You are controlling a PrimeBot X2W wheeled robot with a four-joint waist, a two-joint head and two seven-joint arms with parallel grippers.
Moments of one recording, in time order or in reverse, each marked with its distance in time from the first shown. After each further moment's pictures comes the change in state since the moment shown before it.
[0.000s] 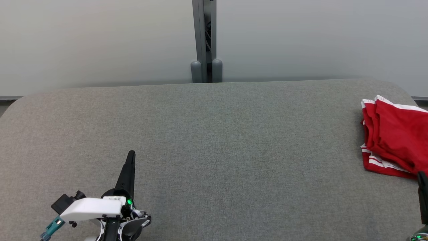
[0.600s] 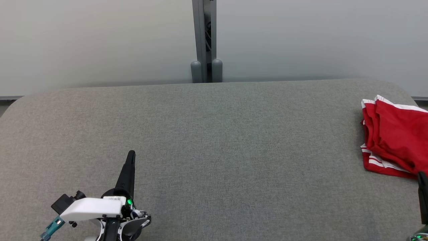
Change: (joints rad) left arm 0.000 0.000 0.000 0.000 0.000 0.000 0.000; right arm 0.000 0.000 0.000 0.000 0.000 0.000 0.000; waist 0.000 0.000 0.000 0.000
